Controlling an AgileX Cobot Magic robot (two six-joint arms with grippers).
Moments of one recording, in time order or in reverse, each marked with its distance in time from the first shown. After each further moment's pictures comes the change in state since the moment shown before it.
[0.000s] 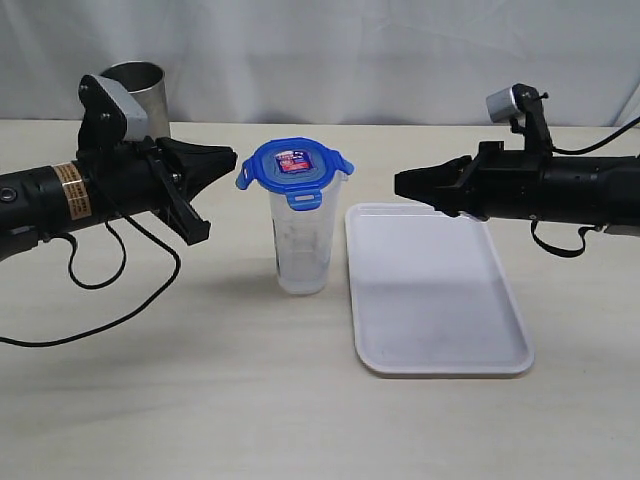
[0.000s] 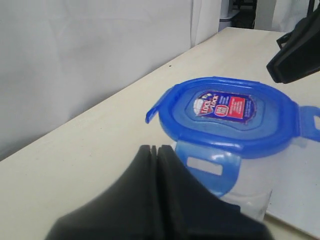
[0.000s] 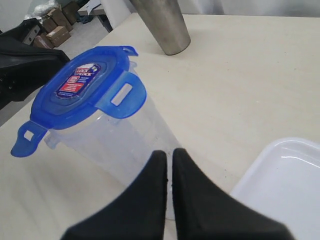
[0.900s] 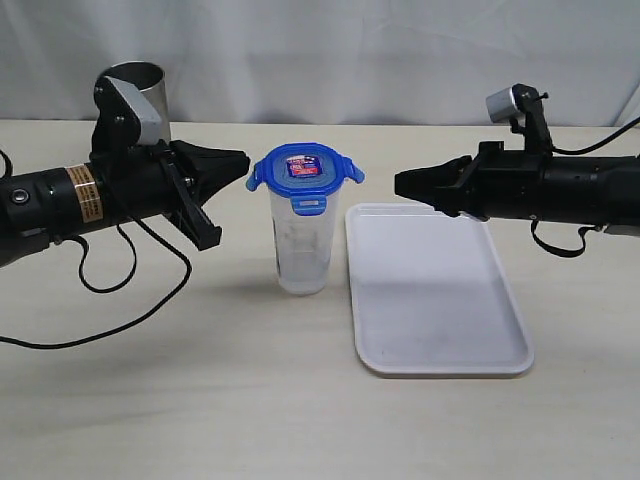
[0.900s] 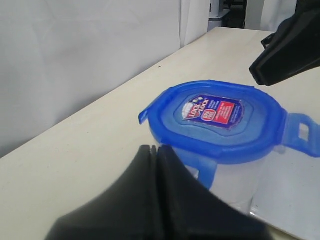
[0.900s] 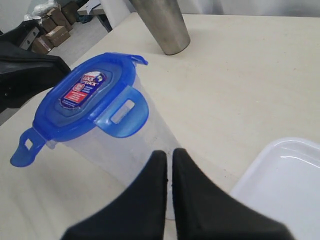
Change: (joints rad) left arm -0.036 0.000 -0.006 0.001 0.006 -0.001; right arm 0.000 0.000 0.000 0.000 -0.002 0.000
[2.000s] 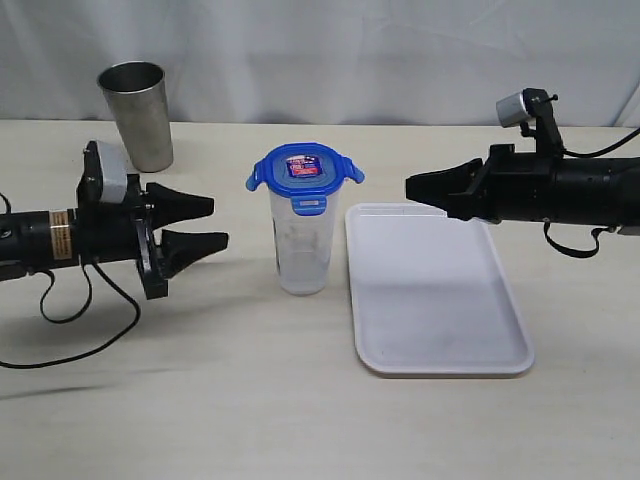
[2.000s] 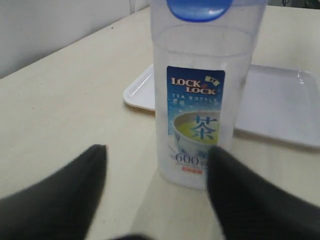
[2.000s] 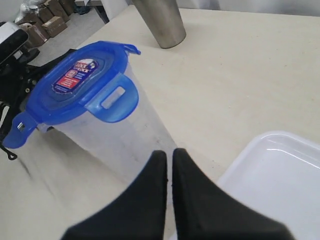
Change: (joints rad) left arm 0.219 0.323 -0.131 0.383 -0.250 0.011; right arm -0.037 0.000 0.000 -0.049 0.012 -0.022
